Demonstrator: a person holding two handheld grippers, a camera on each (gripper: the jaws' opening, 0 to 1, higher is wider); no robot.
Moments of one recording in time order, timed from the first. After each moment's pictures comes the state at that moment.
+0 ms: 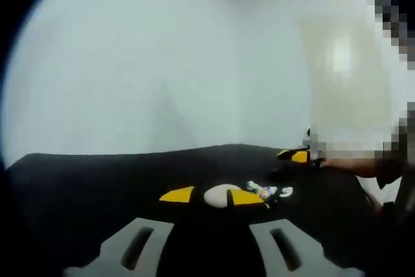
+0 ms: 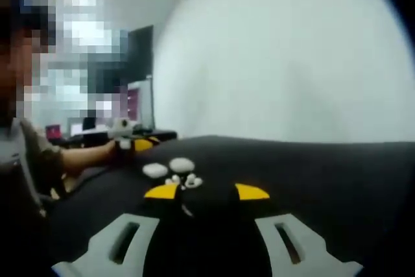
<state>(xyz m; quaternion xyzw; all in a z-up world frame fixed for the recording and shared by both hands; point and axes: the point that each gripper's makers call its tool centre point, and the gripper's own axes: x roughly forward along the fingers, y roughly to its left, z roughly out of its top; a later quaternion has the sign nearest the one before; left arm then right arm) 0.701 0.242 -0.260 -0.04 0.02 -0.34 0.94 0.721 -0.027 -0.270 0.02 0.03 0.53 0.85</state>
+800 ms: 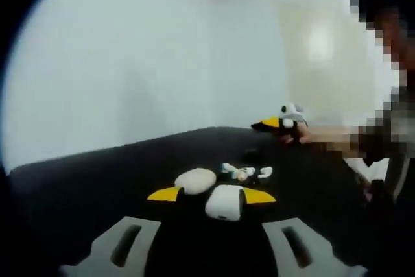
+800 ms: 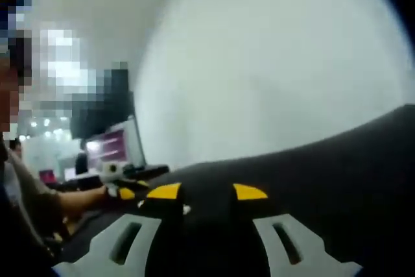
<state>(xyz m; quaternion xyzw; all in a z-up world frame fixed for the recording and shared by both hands) 0.684 0.205 -0.286 0.04 0.05 -0.41 0.91 0.747 -0.060 -0.245 0.16 0.00 0.48 0.86</state>
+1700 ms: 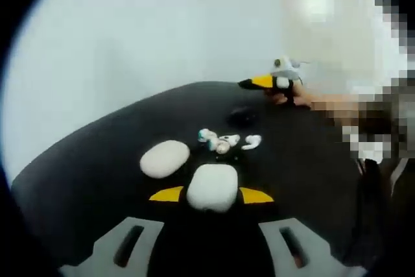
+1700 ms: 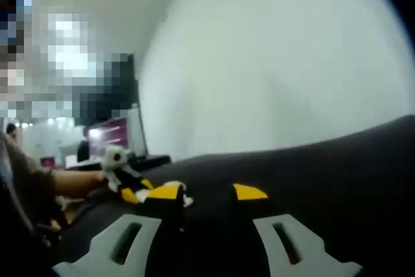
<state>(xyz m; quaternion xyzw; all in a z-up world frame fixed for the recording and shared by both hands) 0.672 0.162 -0.313 0.11 0.20 -0.44 0.87 0.741 -0.051 -0.249 0.12 0.01 0.50 0.86</state>
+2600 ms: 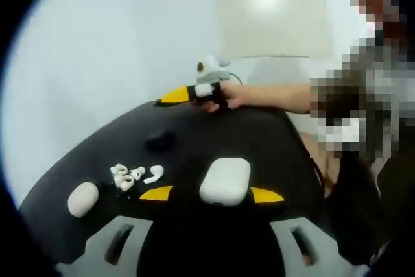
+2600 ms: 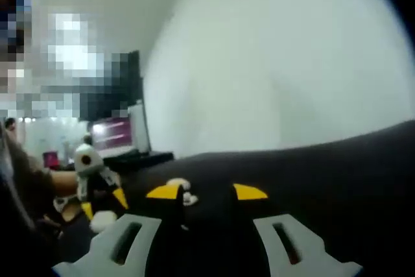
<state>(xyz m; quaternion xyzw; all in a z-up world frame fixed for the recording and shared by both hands) 0.593 0.079 -0.315 0.18 0.12 -0.54 0.81 0.729 -0.040 -0.244 0.10 0.00 0.52 0.85</state>
